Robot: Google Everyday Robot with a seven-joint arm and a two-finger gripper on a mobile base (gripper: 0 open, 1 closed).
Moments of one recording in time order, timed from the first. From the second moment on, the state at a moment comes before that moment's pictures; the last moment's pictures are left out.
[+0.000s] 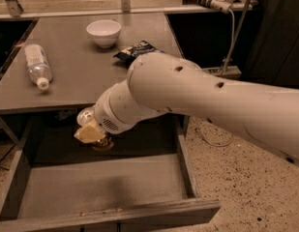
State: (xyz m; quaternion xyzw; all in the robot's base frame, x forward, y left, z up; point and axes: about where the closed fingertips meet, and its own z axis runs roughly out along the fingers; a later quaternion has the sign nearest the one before) arm 0.471 0.136 0.840 -0.56 0.73 0.20 0.35
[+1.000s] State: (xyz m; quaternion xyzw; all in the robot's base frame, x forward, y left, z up) arm 0.491 0.129 0.925 -0.55 0.71 0.18 0.41
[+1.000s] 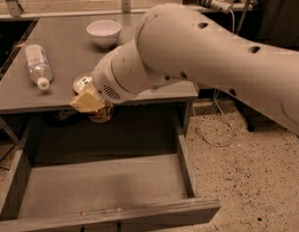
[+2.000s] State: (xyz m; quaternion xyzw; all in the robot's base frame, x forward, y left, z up) arm 0.558 0.146 0.970 -0.56 0.70 0.17 0.41
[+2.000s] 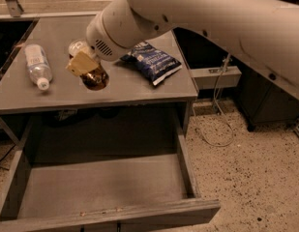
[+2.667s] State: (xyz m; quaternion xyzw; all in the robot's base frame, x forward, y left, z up) arm 0.588 0.135 0.976 -0.53 0.70 0.22 0.43
